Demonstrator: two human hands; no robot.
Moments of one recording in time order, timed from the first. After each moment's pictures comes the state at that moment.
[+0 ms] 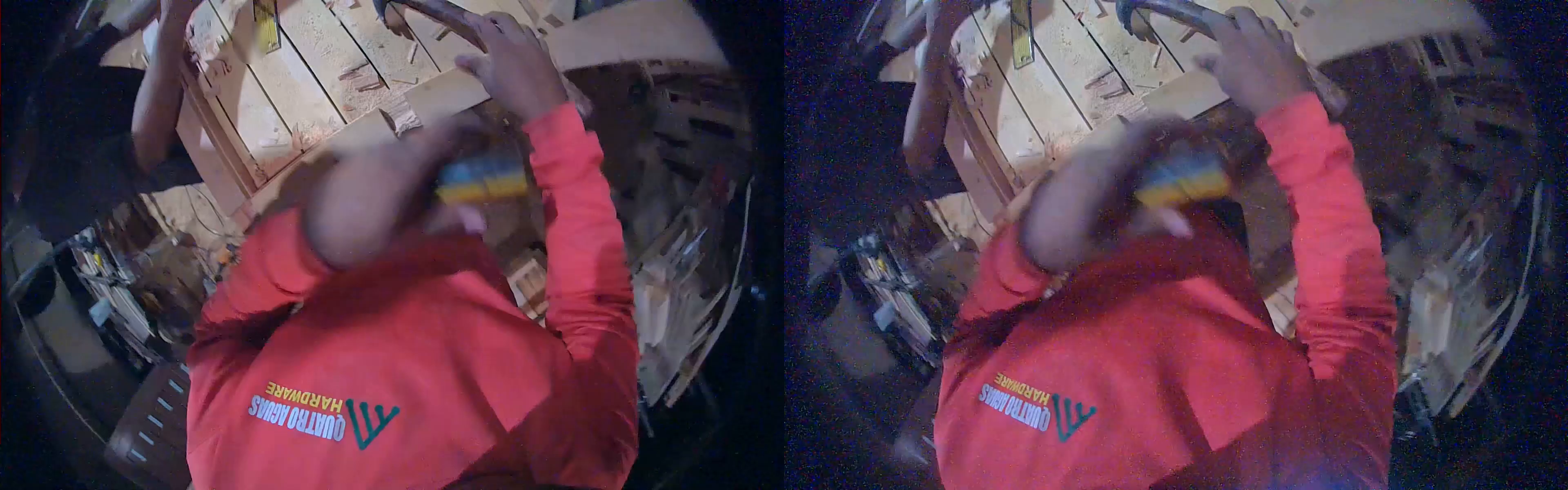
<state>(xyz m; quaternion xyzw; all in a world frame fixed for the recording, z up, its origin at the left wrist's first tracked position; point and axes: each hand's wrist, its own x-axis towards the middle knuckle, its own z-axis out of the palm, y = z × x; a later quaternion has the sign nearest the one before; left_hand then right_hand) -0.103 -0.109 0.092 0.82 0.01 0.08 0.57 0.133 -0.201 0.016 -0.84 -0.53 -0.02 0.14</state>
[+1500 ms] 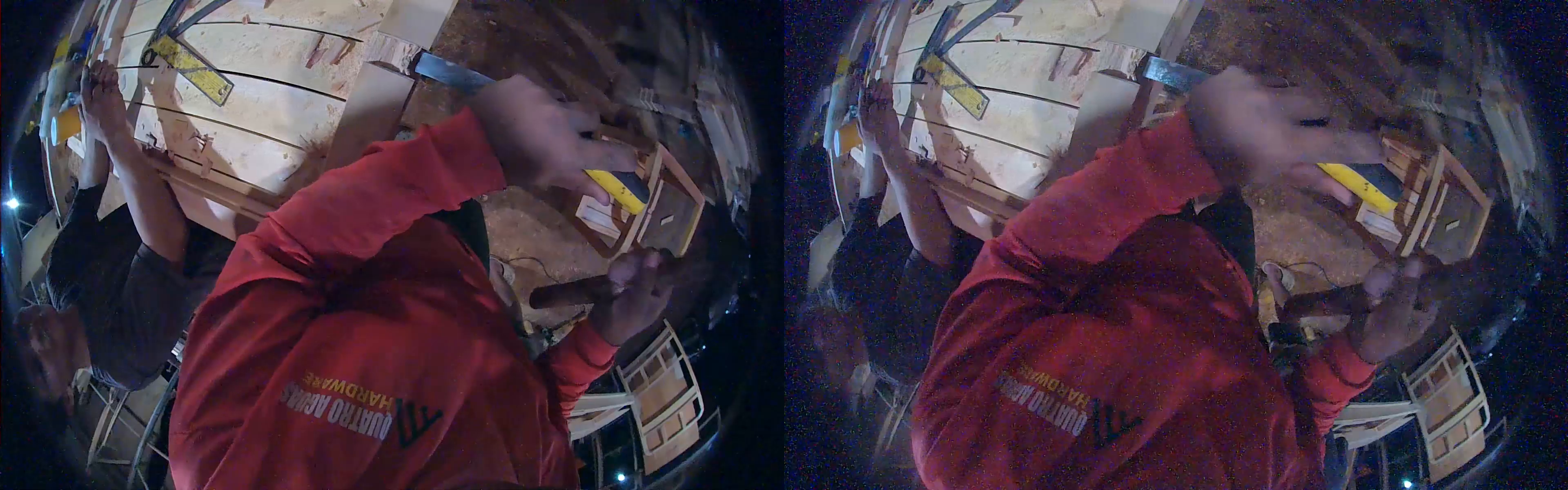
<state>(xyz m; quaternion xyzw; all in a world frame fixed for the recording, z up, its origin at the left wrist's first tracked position) -0.071 -0.176 -0.021 0.79 -0.40 0.22 0.41 -0.225 -0.399 0.064 -0.87 0.20 -0.20 0.41</state>
